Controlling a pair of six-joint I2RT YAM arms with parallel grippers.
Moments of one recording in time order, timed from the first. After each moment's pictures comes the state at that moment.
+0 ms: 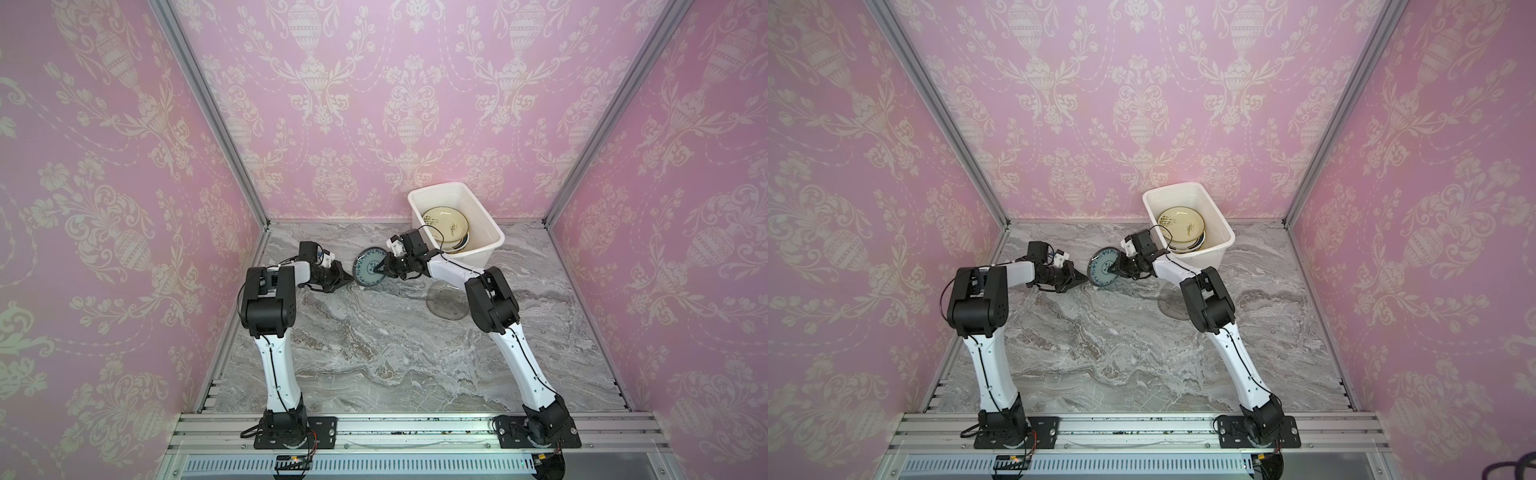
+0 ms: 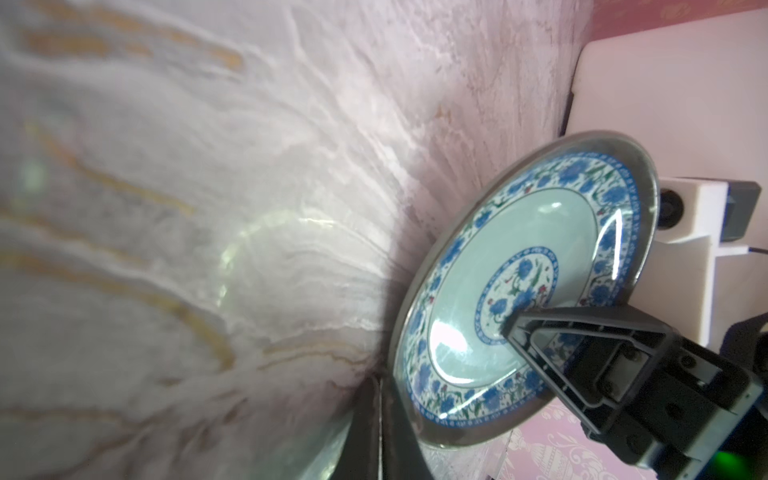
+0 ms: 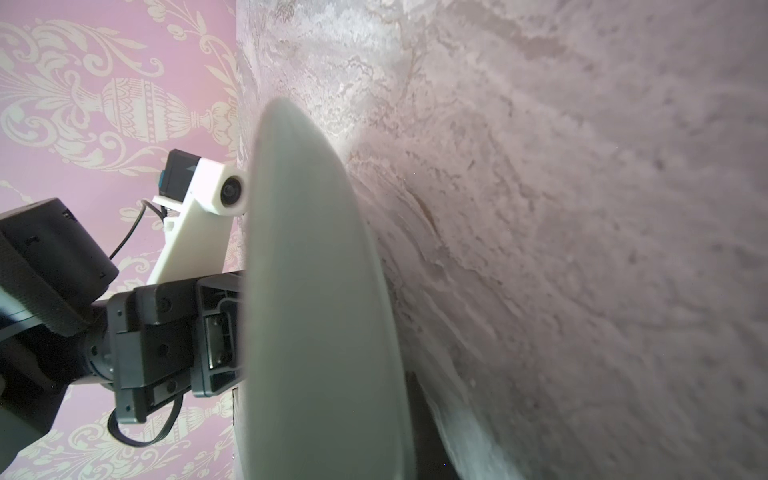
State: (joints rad) left arm 0.05 2.13 1.31 -0.27 0.78 -0.57; right arm 0.51 2.55 2.03 -0.23 -0.61 0.76
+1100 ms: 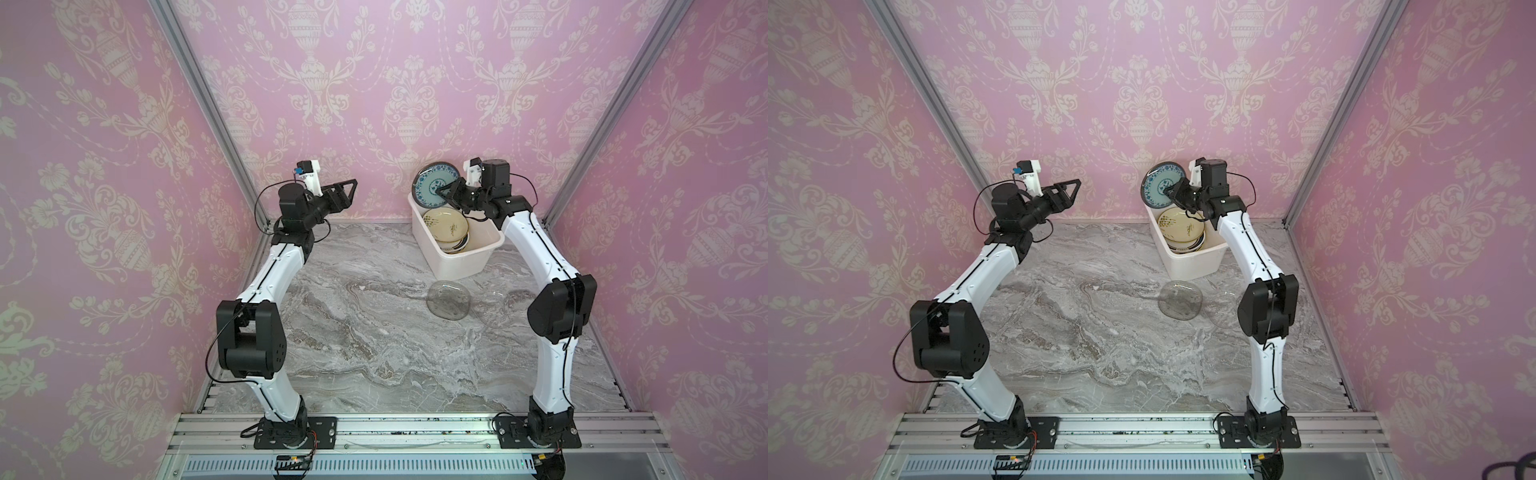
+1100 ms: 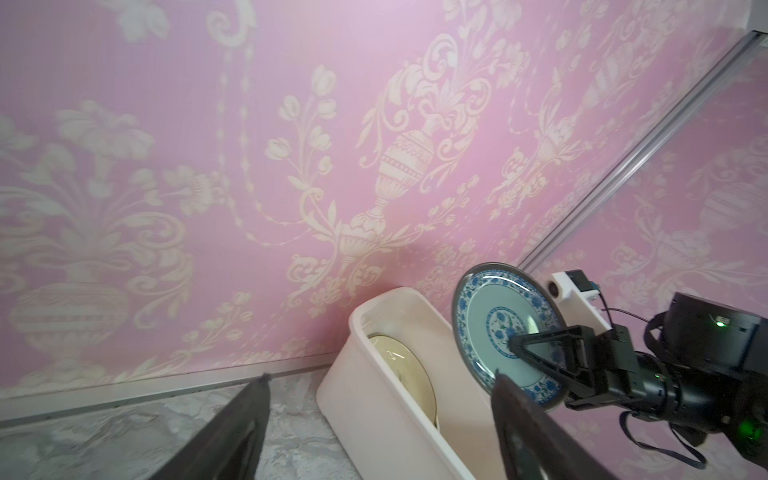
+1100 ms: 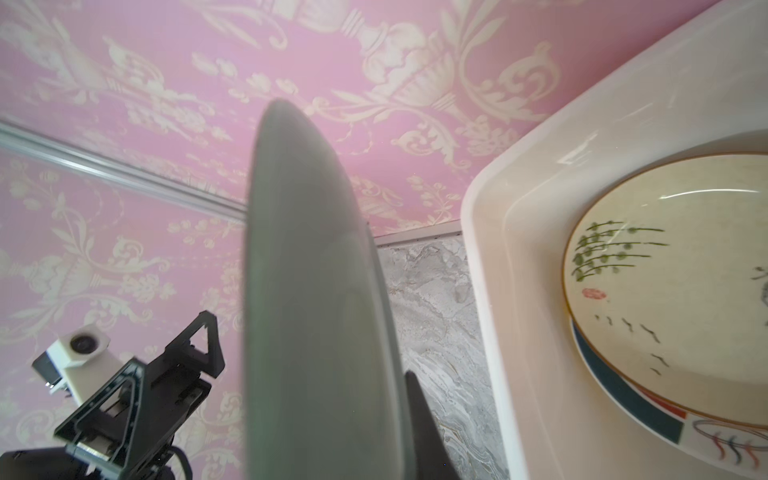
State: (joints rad) left arm -0.08 1.78 1.56 0.25 0.54 -0.54; right arm 0.18 2.08 2.12 -0.44 -0.47 0.80
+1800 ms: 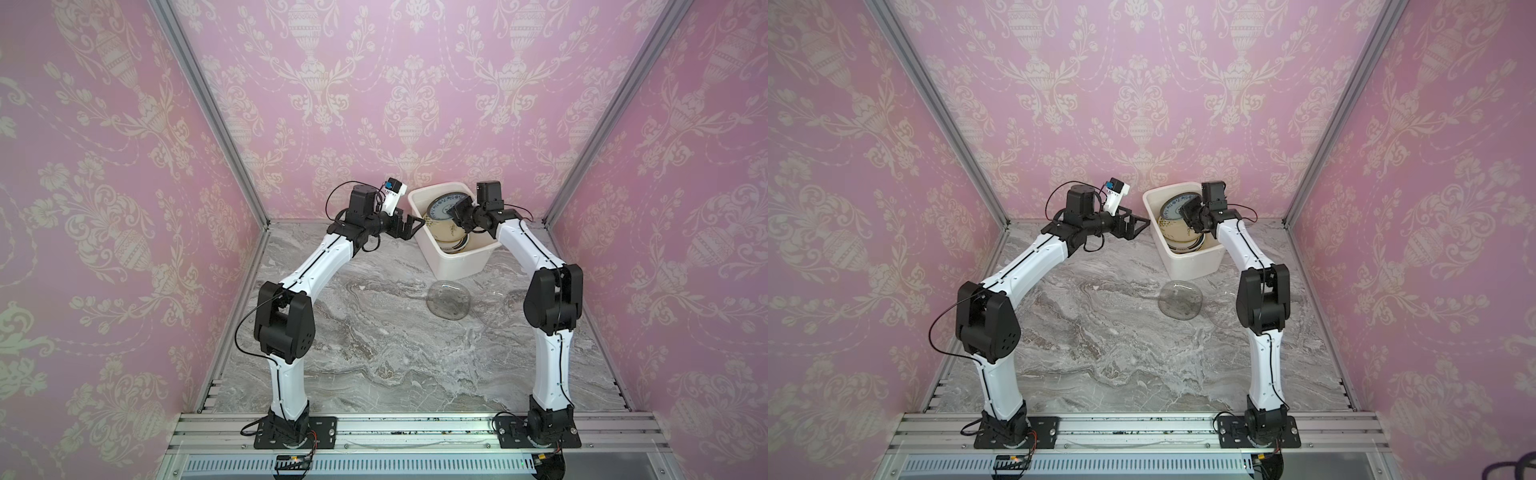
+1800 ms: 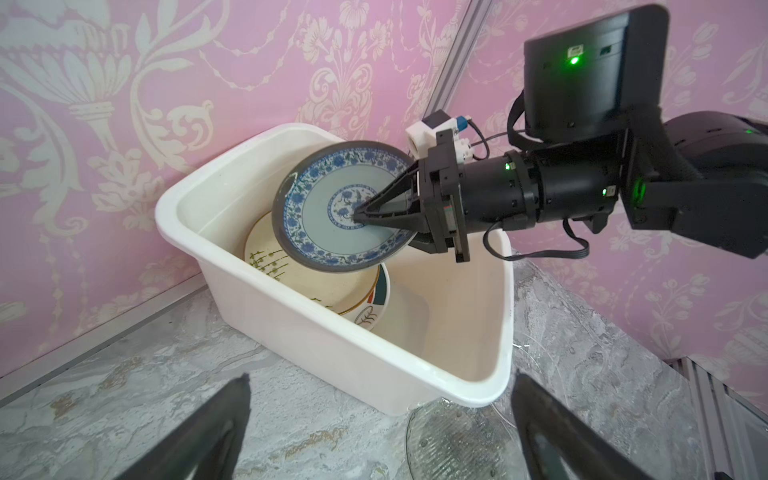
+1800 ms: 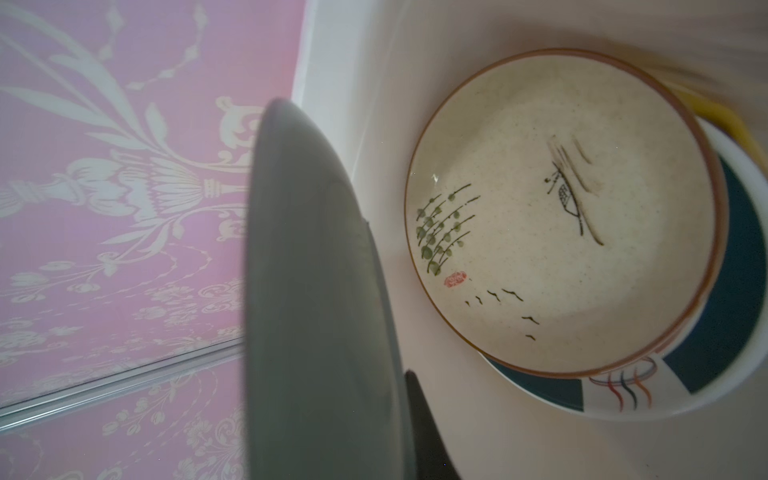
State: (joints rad) left arm -0.36 1.94 1.77 -0.22 0.53 -0.09; right arm 0.16 2.22 2.03 -0.41 -0.29 1.18
